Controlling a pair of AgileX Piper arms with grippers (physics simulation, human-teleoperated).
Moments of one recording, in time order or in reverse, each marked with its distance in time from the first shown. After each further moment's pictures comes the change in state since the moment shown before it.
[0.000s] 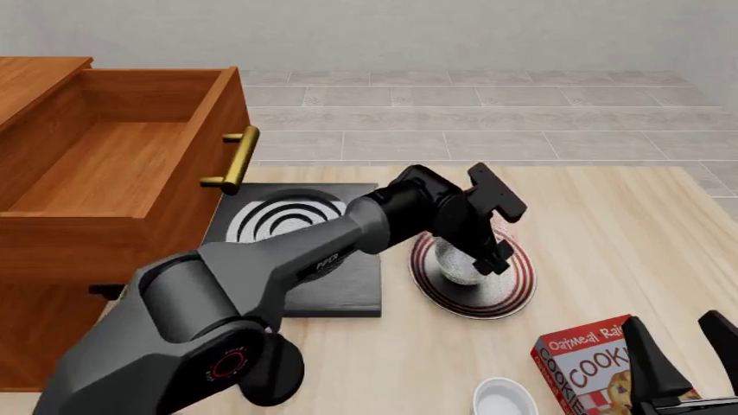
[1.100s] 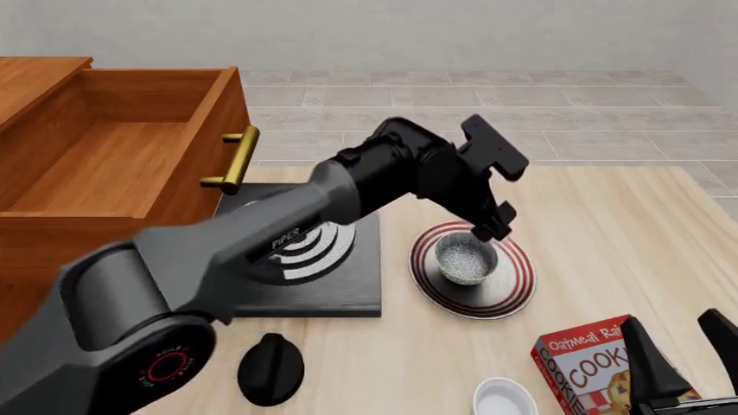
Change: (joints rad) left arm 0.008 -0.158 0.021 0.053 0.010; right arm 0.011 0.000 -0.001 -0.004 -0.030
